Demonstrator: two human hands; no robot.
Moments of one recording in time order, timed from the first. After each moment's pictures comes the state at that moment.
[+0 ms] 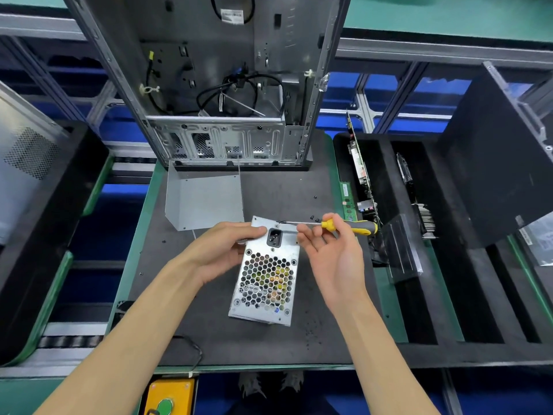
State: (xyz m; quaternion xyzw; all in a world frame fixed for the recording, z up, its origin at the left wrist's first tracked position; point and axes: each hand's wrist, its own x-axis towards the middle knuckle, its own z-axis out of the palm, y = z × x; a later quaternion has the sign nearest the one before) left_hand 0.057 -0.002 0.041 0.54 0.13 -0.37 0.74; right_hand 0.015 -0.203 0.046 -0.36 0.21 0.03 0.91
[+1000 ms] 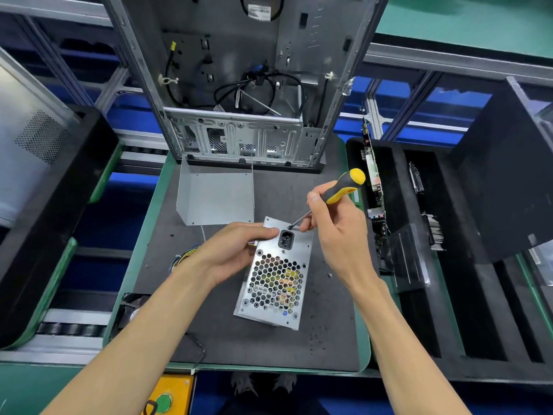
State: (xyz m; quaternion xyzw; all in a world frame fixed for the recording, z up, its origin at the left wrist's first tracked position) left_hand 0.056 -0.002 0.034 0.53 0.15 -0.36 0.75; right_hand 0.044 -0.187 0.079 -0.80 -0.05 -0.08 0.60
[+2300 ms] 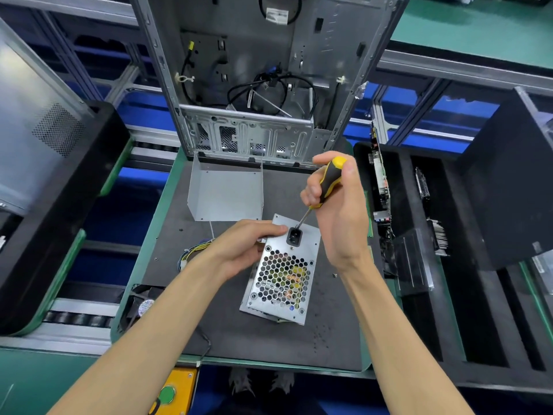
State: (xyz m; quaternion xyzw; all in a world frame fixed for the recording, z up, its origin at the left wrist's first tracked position) left_hand 0.054 -0.001 0.031 0.52 0.15 -0.35 0.76; right_hand 0.059 -0.159 0.099 -0.59 -0.09 -0.03 0.80
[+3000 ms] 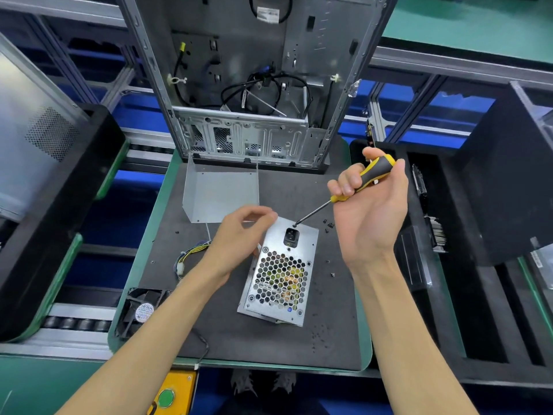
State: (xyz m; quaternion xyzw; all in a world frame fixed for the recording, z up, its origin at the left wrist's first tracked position) left_hand 0.040 -0.005 0.045 0.72 0.13 -0.13 0.67; right_hand 0.063 -0.184 0.113 -0.37 0.03 -0.06 0.93
